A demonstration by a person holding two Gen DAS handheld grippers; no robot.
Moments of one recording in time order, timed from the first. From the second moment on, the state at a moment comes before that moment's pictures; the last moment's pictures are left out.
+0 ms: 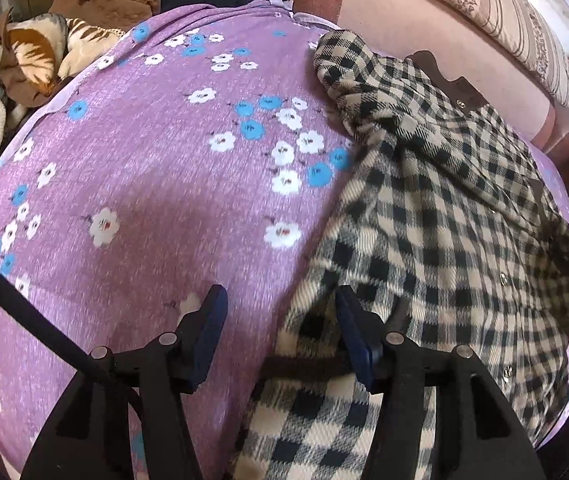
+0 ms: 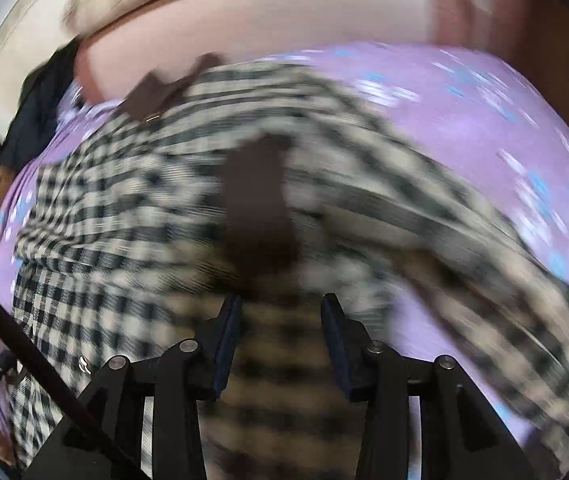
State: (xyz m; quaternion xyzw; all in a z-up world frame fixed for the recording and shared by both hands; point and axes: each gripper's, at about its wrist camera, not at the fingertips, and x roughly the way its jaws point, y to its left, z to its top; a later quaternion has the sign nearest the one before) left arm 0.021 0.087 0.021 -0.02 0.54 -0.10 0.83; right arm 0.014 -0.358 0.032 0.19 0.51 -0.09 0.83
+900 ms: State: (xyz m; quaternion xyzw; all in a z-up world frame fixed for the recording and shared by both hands) left arm -0.120 0.086 0.039 -0.03 0.54 -0.13 0.83; right arm -0.182 -0.336 0.025 0.30 0.49 0.03 0.82
